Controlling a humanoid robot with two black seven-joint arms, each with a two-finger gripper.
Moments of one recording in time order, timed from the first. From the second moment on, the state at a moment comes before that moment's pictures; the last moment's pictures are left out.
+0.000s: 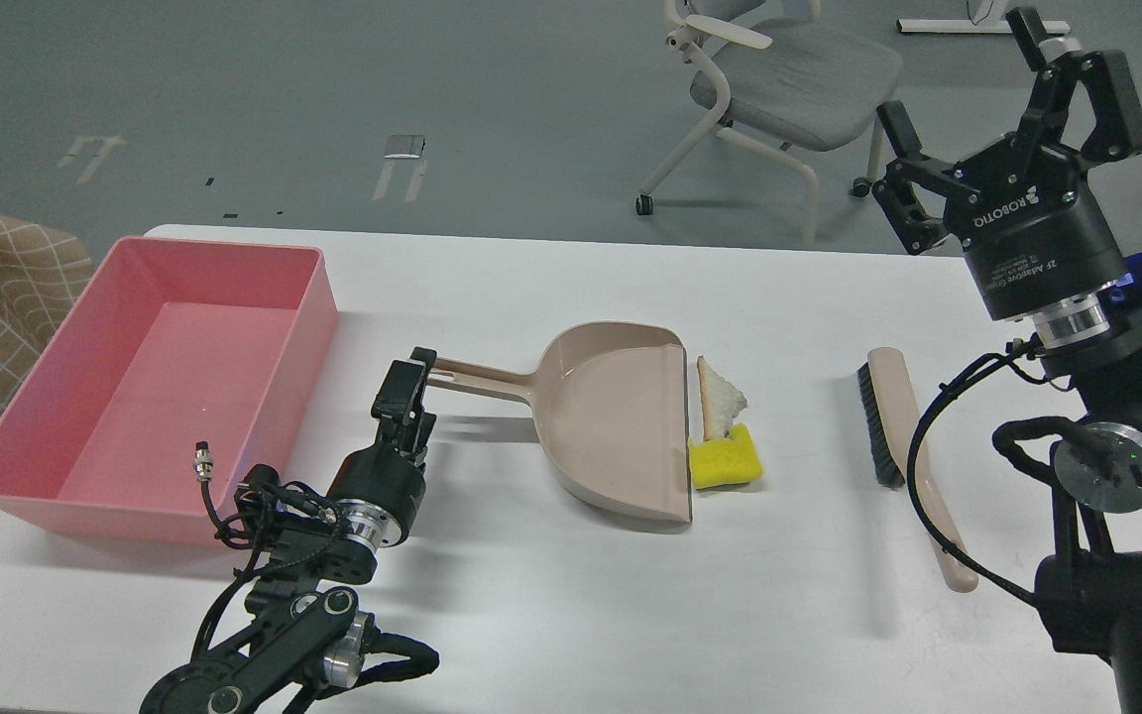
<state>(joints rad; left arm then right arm) -0.05 0.10 -0.96 -1.36 1.16 0.40 -0.17 0.30 0.00 1.62 1.51 -0.84 0.49 0.04</state>
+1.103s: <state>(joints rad) -0.14 0.05 -0.95 -1.24 1.16 0.41 -0.17 0.30 0.00 1.63 1.51 -0.84 0.49 0.04</state>
